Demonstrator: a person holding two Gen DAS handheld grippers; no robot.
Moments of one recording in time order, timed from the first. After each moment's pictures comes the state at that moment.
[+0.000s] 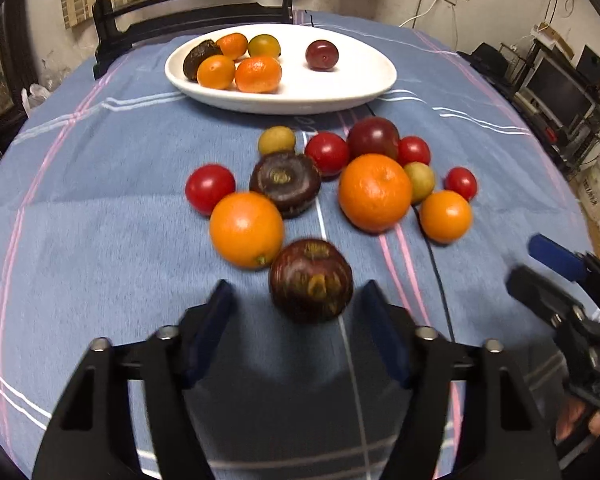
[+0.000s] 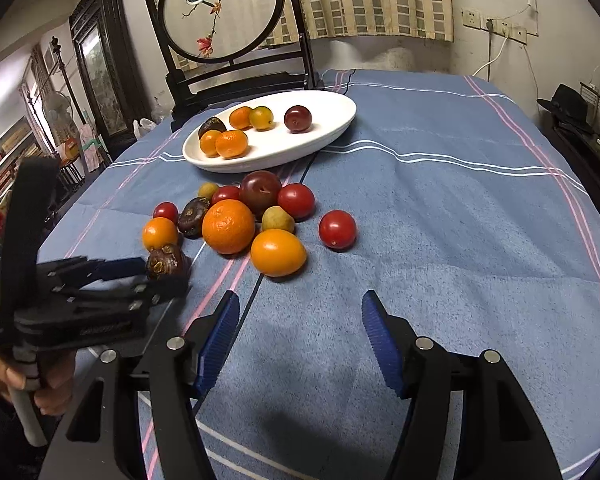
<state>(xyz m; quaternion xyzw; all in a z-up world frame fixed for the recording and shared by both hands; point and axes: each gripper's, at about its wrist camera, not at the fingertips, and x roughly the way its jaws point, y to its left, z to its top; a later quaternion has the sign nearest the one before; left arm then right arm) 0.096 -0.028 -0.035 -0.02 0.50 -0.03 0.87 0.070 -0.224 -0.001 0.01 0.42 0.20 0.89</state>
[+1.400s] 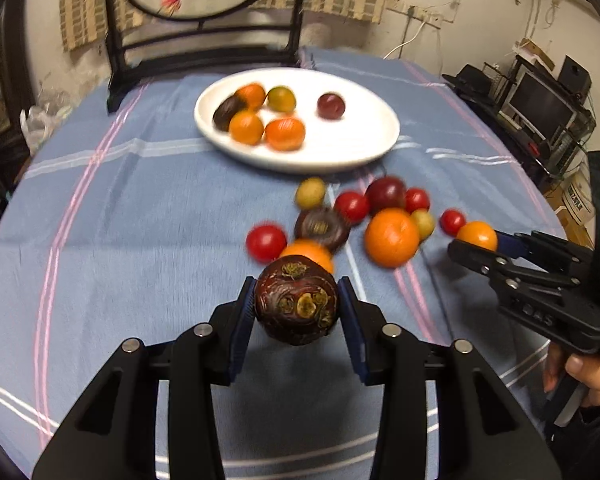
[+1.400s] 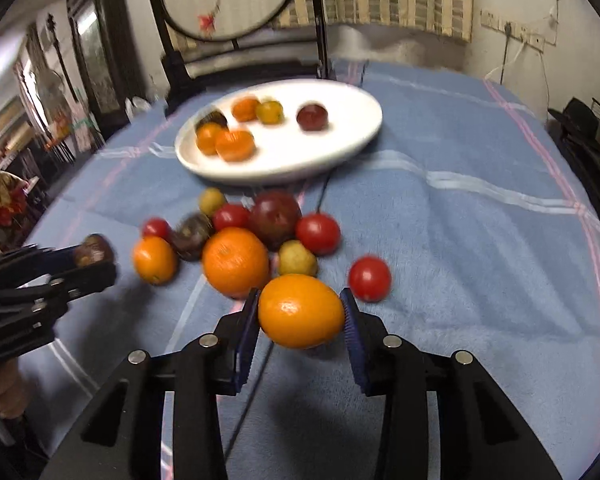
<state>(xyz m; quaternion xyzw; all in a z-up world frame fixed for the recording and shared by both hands) 0.091 0.012 0.016 -0.02 0.45 -0.06 0.89 0.112 -0.185 0.014 -0.03 0.43 0.19 0.88</state>
